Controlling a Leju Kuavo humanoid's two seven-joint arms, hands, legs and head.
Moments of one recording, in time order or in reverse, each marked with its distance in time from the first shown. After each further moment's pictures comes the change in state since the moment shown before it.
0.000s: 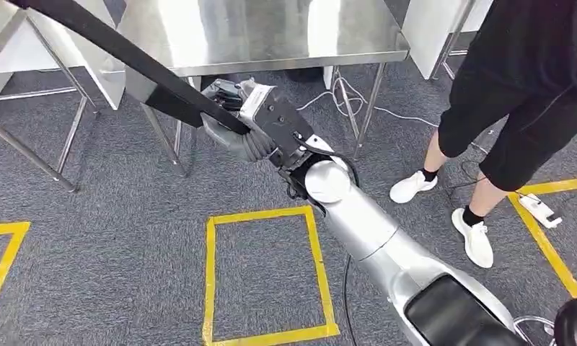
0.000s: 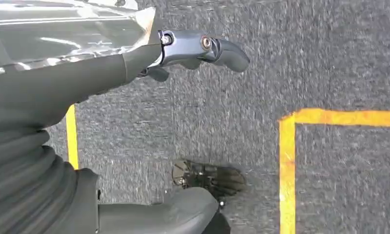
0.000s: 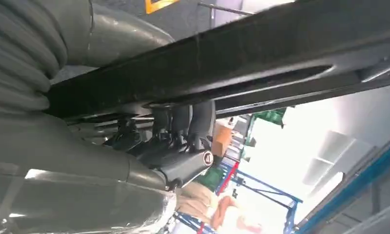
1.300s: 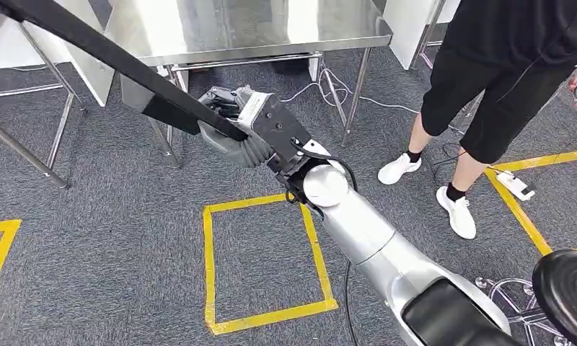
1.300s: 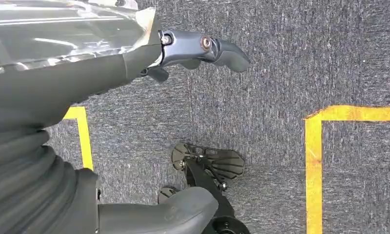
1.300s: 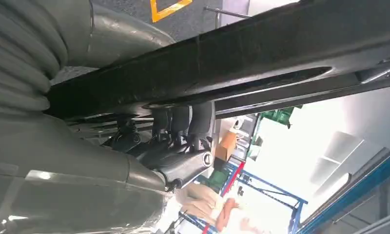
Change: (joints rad) left arm -0.001 -0.009 -0.008 -0.001 0.043 -0.011 -0.016; right arm 0.018 0.011 -0.019 -0.011 0.021 0.037 -0.006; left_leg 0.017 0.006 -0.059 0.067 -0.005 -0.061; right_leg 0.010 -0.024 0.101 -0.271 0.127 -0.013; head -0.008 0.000
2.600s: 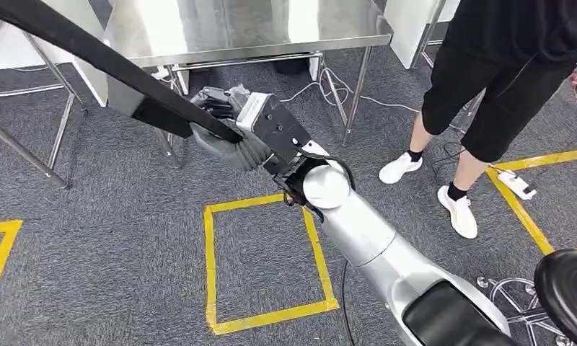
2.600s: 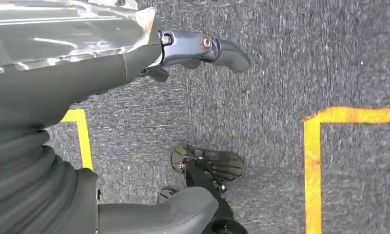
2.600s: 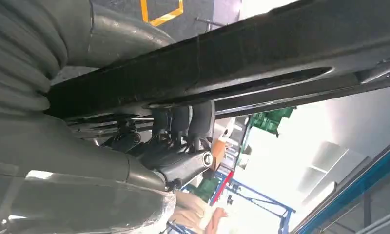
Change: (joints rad) left arm 0.000 0.000 -0.017 0.000 0.007 -0.017 0.005; right arm 0.006 0.000 0.005 -0.050 -0.017 0.027 0.011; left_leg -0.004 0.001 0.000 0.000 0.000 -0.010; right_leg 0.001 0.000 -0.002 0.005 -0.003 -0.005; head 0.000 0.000
